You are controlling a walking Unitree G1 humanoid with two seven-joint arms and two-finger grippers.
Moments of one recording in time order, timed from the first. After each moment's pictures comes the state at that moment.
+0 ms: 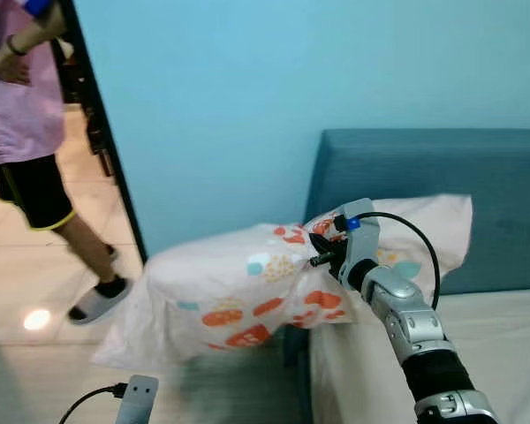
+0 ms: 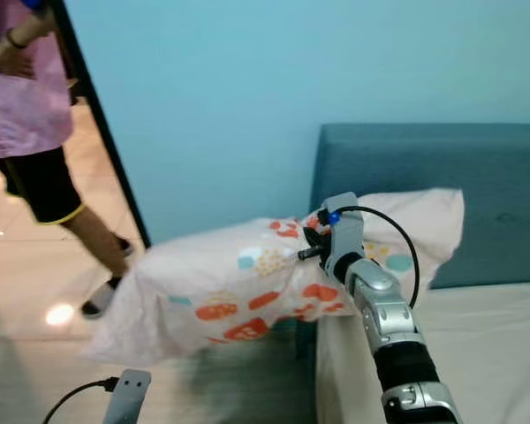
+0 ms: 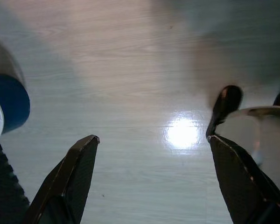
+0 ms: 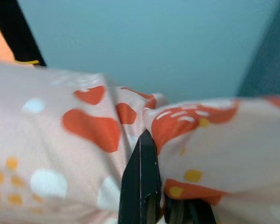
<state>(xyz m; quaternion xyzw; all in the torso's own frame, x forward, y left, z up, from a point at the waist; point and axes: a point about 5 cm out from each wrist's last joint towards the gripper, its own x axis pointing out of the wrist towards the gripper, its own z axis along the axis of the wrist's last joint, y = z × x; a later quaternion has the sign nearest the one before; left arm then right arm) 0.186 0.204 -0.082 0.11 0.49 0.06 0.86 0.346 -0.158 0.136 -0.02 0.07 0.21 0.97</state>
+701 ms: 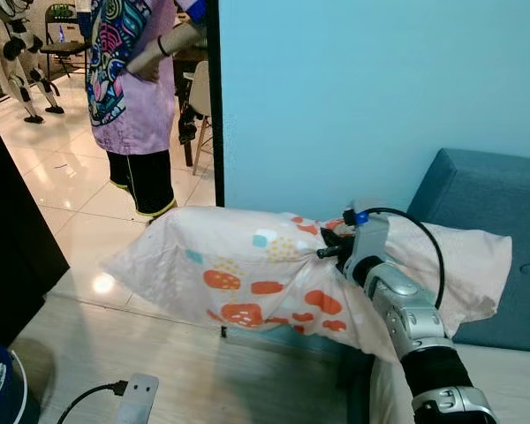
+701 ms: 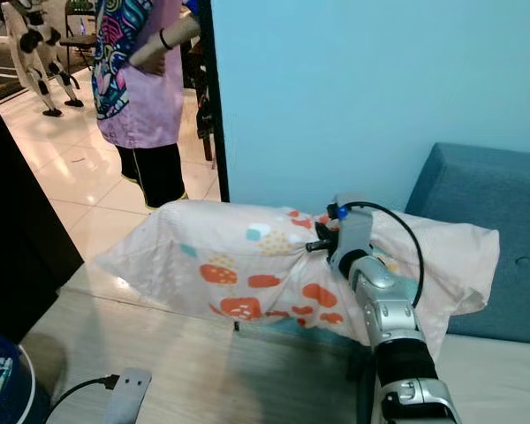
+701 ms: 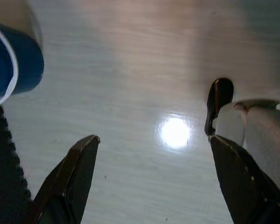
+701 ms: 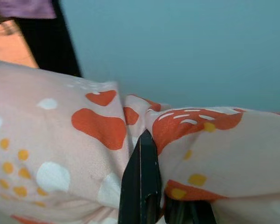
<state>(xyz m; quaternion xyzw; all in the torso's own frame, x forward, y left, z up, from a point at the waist) 0.189 0.204 -0.081 0.12 0.49 0.04 0.86 0.352 -0.174 0.137 0.01 0.07 0.12 0.99</state>
